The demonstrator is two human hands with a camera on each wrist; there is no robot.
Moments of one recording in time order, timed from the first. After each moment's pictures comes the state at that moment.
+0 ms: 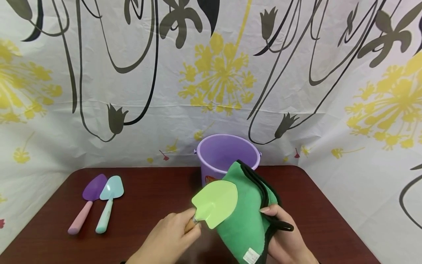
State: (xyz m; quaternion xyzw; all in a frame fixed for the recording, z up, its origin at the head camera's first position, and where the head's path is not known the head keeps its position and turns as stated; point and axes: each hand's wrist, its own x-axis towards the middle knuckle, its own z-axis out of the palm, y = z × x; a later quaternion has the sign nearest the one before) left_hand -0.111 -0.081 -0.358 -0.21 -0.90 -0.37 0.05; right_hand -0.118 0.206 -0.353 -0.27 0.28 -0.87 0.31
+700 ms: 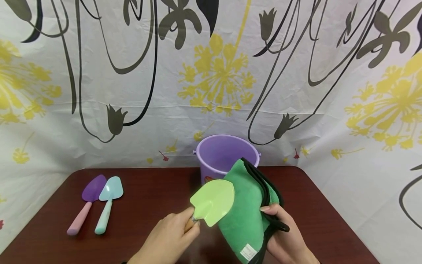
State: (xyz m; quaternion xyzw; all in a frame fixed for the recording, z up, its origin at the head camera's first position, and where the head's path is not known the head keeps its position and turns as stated) left_hand -0.116 -0.077 -0.363 -0.18 -0.91 -0.36 0.06; right_hand -0.120 0.210 -0.353 -0.26 0.30 -0.87 0.29
